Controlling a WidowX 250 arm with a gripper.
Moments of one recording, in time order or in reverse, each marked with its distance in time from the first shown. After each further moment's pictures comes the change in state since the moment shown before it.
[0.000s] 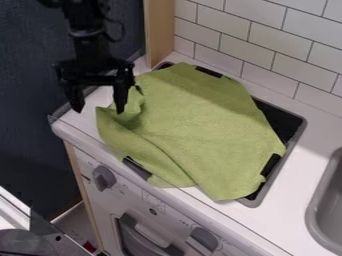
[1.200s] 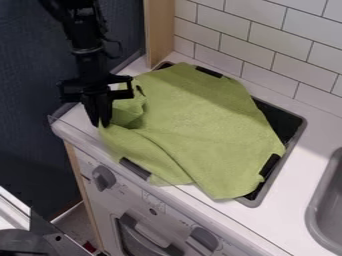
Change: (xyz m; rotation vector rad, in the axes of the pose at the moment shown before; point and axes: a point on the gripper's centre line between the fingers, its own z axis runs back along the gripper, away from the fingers) arm 0.009 -0.011 -0.026 -0.022 0.106 0.013
